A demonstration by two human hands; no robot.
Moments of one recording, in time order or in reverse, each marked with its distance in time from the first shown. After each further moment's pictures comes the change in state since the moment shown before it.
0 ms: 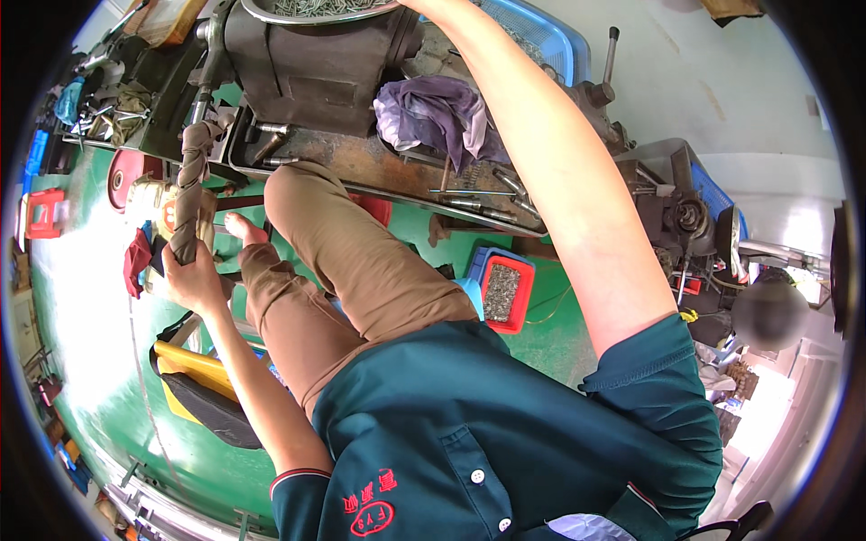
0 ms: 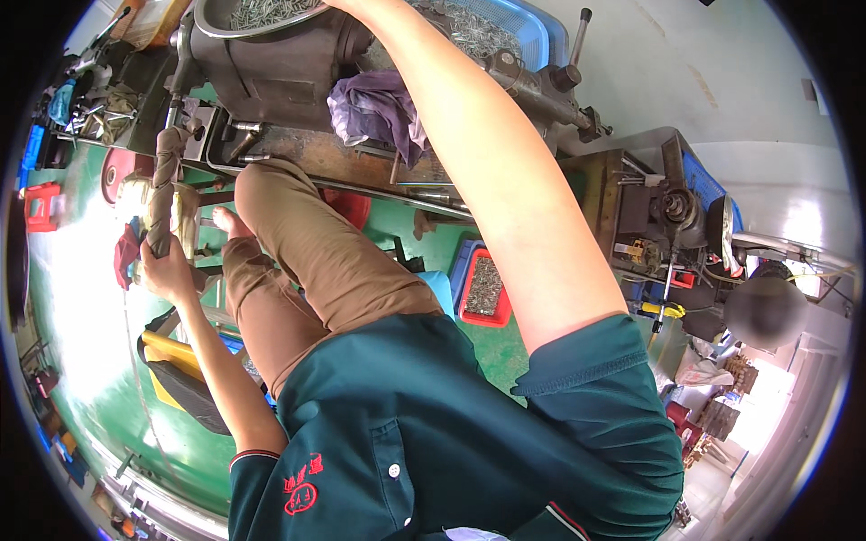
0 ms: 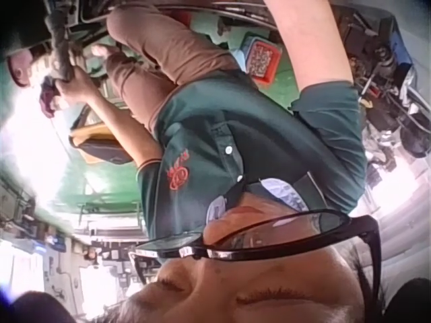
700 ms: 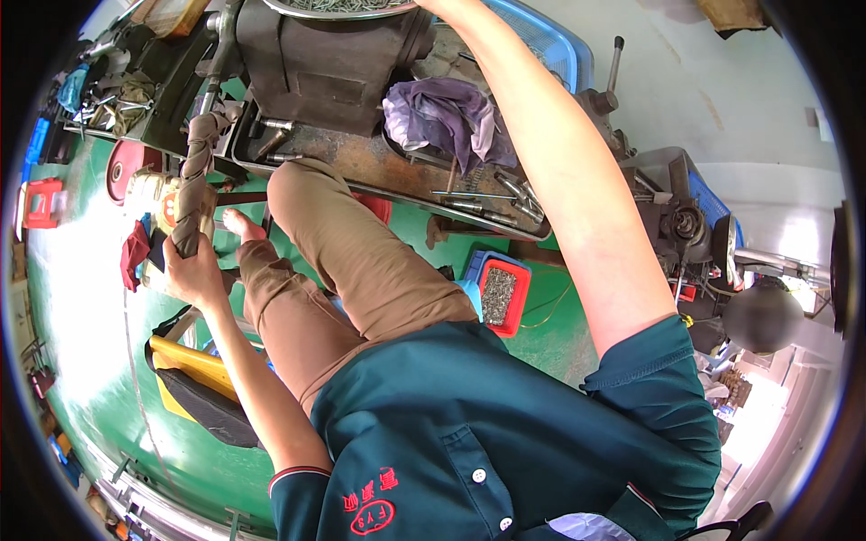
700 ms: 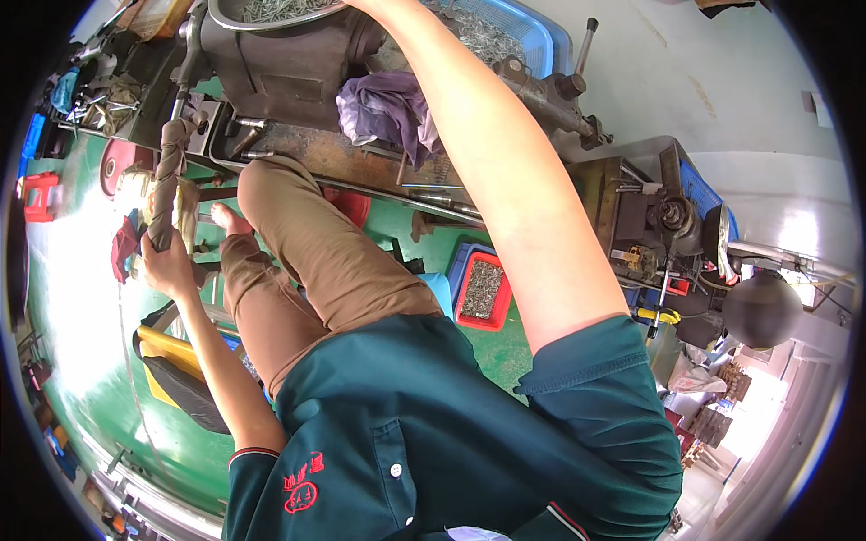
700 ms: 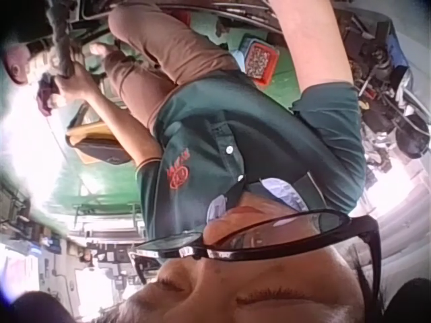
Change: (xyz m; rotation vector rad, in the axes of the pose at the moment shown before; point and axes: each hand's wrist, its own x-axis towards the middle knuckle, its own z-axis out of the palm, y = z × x) left_hand 0.000 -0.002 0.002 -0.047 -0.008 -0.034; right_hand 0.000 -0.001 -0.001 -0.011 -0.029 0.017
